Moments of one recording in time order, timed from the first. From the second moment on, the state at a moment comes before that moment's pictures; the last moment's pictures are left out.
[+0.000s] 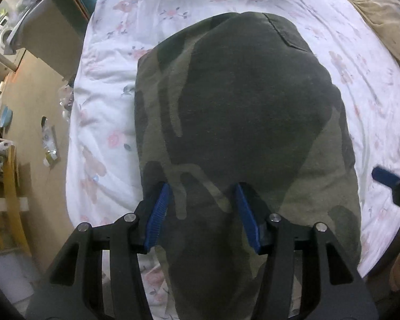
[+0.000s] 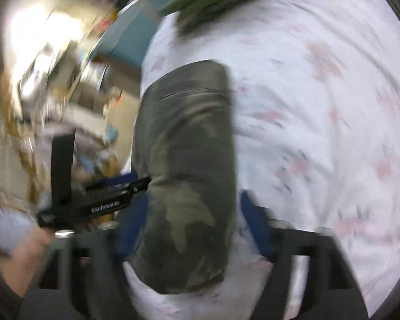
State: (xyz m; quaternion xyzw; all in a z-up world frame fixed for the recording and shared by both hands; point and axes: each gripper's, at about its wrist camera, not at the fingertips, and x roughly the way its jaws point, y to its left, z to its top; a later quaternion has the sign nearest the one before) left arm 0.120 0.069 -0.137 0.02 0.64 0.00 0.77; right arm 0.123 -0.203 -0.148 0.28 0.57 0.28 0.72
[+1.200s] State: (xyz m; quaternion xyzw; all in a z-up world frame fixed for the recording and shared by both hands) left arm 0.135 0.085 -0.083 -0.12 0.56 0.00 0.82; right arm 0.225 -0.281 -0.136 0.27 0.58 0.24 0.73
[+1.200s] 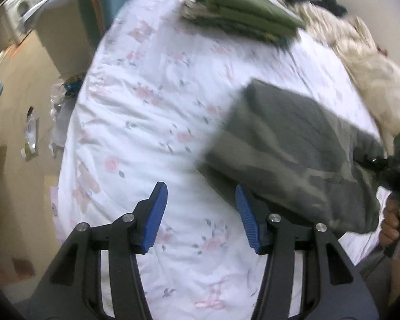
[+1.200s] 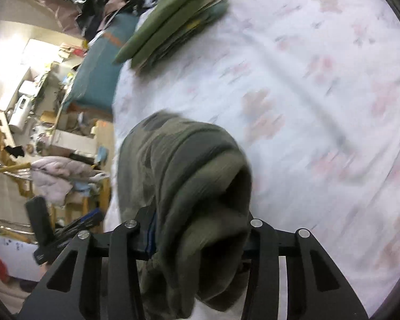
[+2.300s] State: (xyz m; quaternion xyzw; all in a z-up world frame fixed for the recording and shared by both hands) left arm 0.212 0.015 -0.127 -0.13 0.61 -0.23 0.75; right arm 0.191 -0.306 -0.162 0.31 0.58 0.20 0.73
